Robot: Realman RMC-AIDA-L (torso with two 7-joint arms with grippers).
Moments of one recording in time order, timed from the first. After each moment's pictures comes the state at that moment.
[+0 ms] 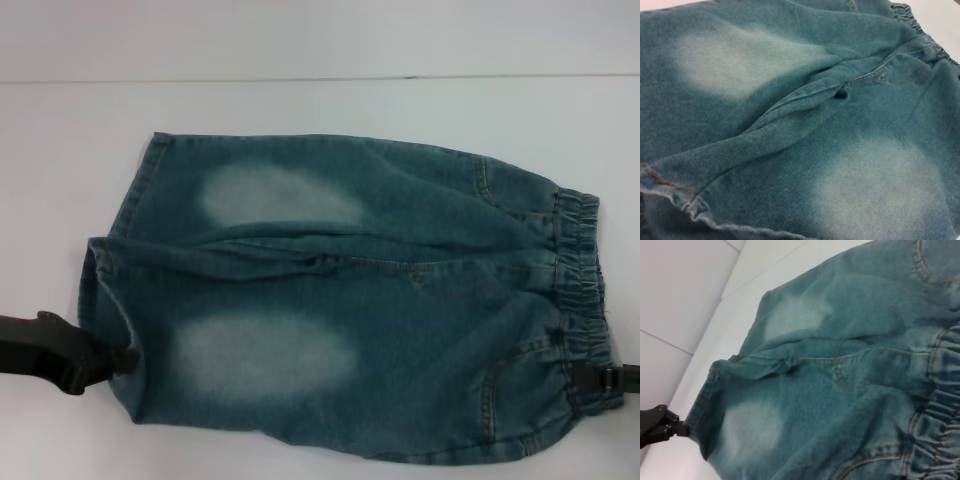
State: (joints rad) left arm -0.47 -2.16 0.55 1.12 2.58 1.77 -1.80; right arm 0.34 1.97 -0.41 -0.60 -2.34 -1.71 1.90
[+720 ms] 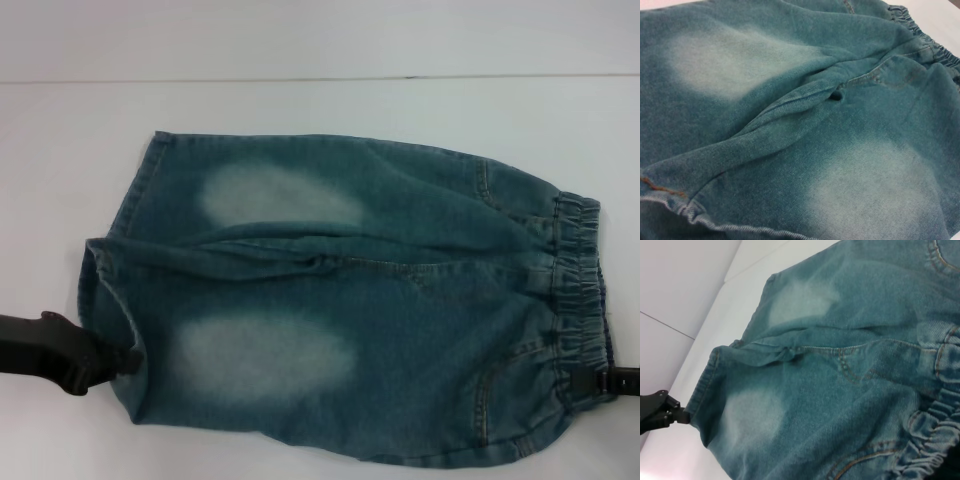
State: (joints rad) left arm -0.48 -2.16 0.55 1.12 2.58 1.78 -1.80; right arm 0.36 1.97 -0.45 -0.60 -2.34 -1.70 1.91
